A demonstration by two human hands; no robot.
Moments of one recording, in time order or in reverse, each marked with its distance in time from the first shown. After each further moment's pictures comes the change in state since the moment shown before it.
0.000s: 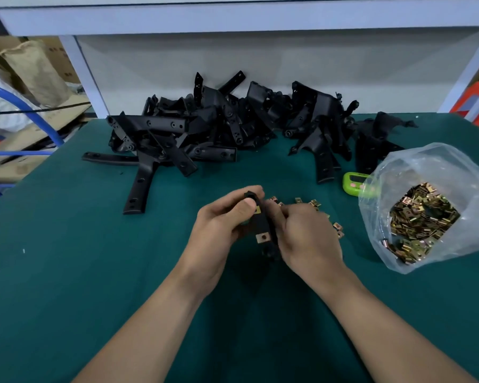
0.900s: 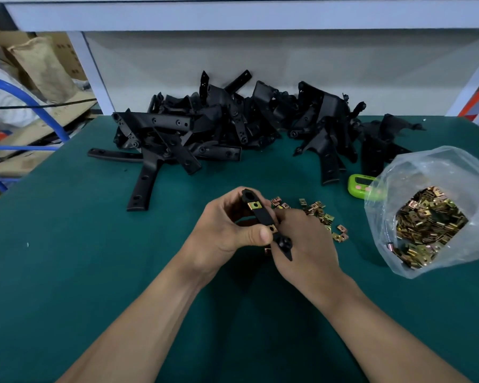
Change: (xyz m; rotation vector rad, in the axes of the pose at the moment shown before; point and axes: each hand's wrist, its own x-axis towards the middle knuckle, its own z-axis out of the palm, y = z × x) left_hand 0.005 0.004 -0.013 0.106 -0.260 0.108; right_hand -0.008 -0.009 -0.005 -0.095 -0.126 -0.252
